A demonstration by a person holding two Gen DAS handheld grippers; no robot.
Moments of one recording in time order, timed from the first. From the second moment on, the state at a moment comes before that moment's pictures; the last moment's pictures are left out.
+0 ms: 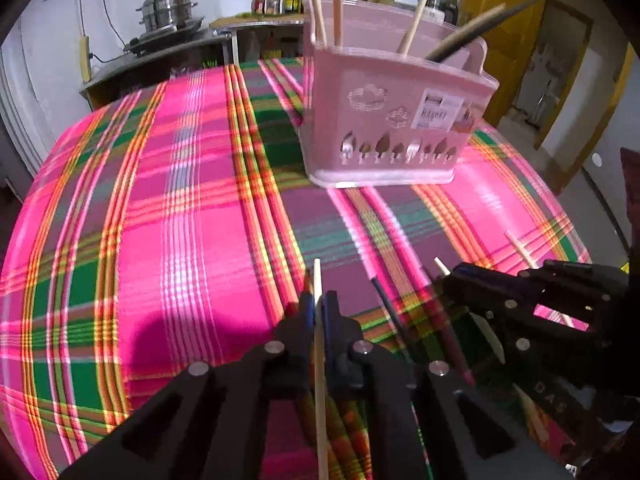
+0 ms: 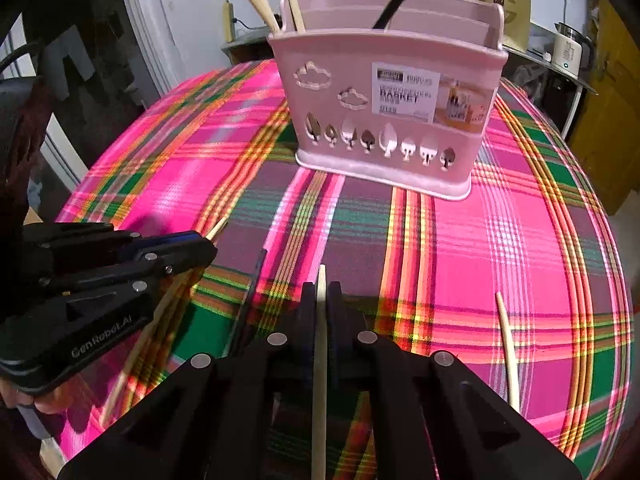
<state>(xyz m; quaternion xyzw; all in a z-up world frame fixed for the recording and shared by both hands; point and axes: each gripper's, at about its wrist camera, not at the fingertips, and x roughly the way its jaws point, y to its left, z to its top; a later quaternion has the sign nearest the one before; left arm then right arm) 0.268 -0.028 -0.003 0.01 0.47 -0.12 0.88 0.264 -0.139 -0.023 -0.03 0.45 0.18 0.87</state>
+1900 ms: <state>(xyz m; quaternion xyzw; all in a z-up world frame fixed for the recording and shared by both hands) 0.194 -0.030 0.165 0.00 0.28 -0.18 0.94 0.182 -0.183 0.150 0.01 0.22 0.20 0.95</state>
